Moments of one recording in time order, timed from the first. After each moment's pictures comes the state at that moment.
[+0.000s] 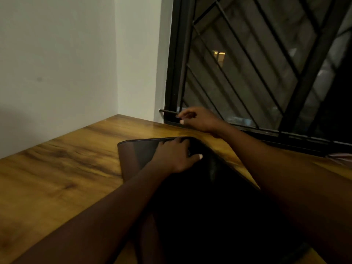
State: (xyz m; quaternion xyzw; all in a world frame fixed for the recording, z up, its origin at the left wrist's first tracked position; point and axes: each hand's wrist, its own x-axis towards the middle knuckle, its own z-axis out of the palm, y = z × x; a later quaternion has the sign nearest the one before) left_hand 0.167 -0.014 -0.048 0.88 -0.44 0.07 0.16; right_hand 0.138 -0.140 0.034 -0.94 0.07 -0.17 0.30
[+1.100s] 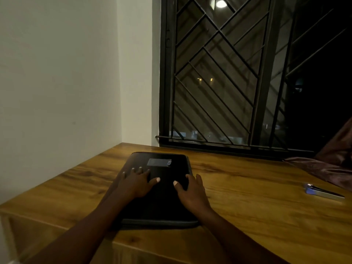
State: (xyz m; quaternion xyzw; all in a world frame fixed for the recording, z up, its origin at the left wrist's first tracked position) left_hand 0.126 0.113 -0.041 0.94 -0.34 0.00 0.06; right_hand -0.007 -0.019 -0.074 -0.85 0.29 -0.25 0.36
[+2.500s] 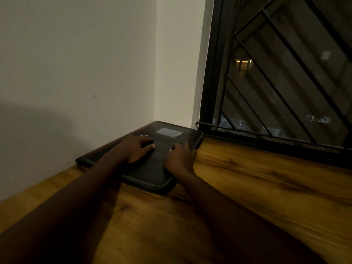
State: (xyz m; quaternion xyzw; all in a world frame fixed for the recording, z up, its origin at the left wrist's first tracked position) left_hand 0.354 0.150 -0.047 0.93 -0.32 0.05 0.18; right_hand 0.260 0.020 -0.062 -0.91 0.27 -0.18 0.25
